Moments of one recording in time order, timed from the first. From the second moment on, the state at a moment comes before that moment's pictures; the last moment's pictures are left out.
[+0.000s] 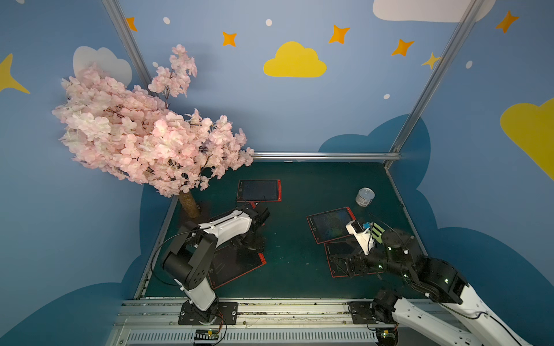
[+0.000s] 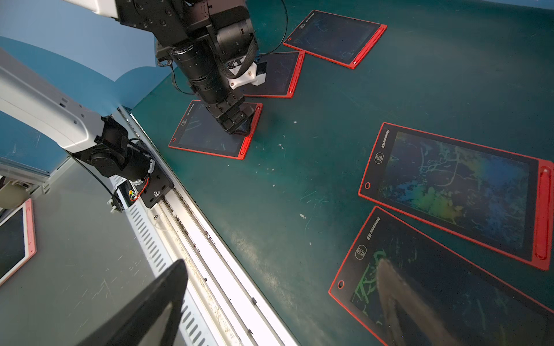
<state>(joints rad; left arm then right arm) -0.52 1.68 1.01 -0.96 -0.11 -0.44 0.85 0.58 0.89 -0.92 -0.15 0.23</state>
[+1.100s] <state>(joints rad) -0.48 1.69 1.01 -0.94 -0.08 -0.44 0.85 0.58 0.89 -0.92 -0.15 0.23</state>
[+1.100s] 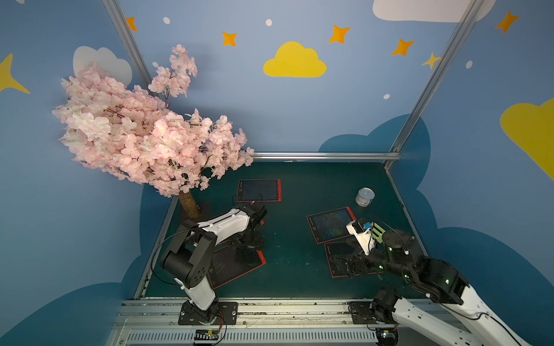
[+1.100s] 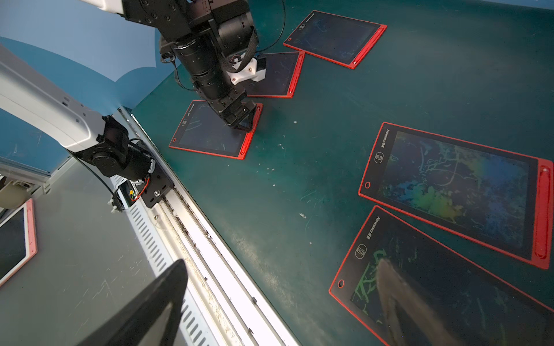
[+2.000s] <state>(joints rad) -0.39 1.73 1.08 -0.92 -0.11 -0.42 0.85 0.57 0.89 -0.92 -0.15 0.23</state>
